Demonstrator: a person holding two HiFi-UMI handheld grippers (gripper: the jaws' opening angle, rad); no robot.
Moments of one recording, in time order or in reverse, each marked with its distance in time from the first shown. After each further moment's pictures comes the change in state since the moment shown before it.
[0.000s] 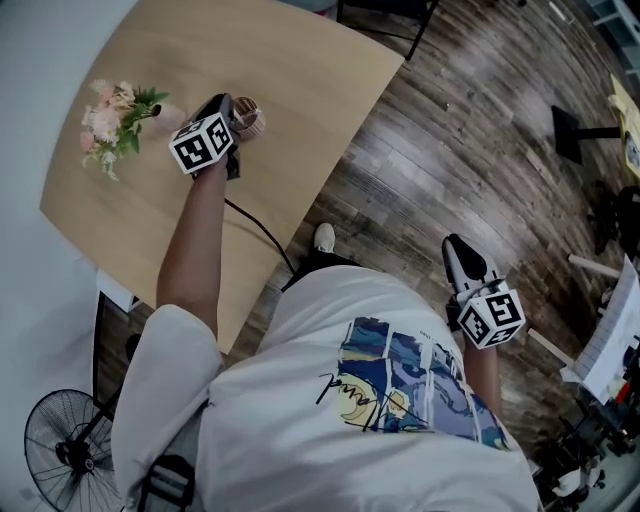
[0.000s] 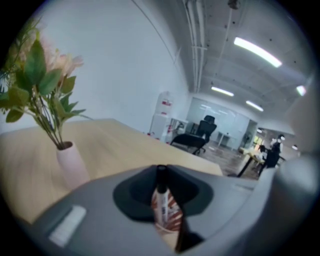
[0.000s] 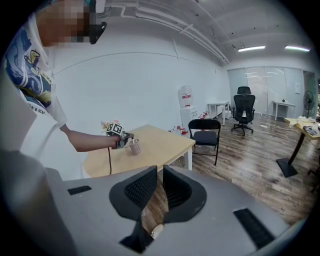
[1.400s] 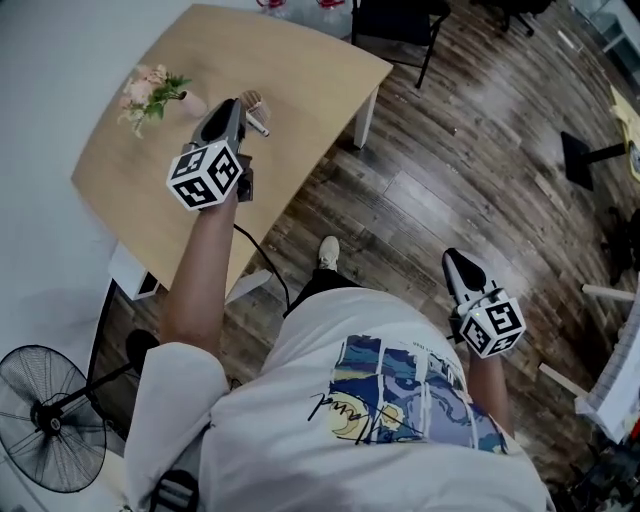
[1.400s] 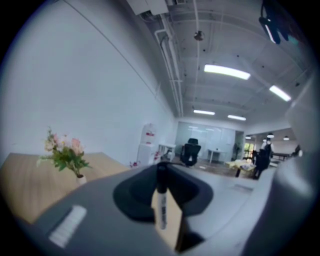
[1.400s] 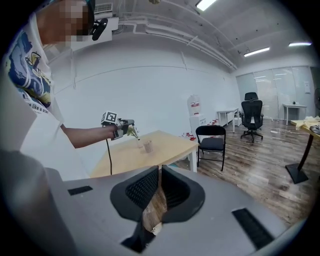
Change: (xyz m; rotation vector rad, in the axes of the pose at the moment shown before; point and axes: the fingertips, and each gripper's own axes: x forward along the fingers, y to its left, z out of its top) left arm -0.189 -0.158 0.066 0.104 -0.317 -0.066; right arm -0.102 -0.021 -0.049 -0.058 -0.090 0.136
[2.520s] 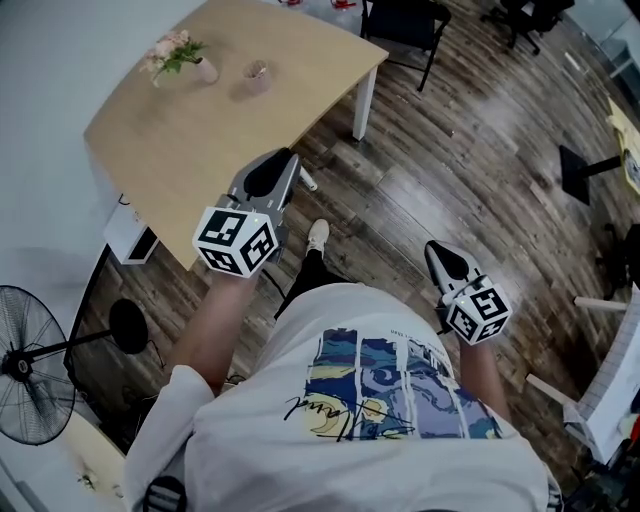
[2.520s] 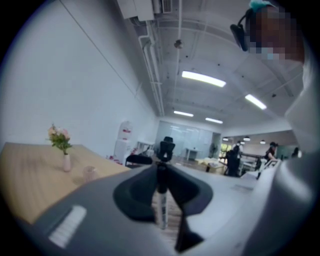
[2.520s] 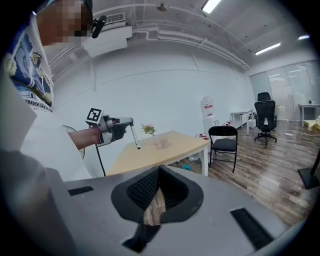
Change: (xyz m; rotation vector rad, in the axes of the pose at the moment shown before) left arm -0.195 -0.220 -0.041 -0.005 0.035 -0.223; right arm -0.083 0.026 -0.048 -0.055 -0.014 0.166
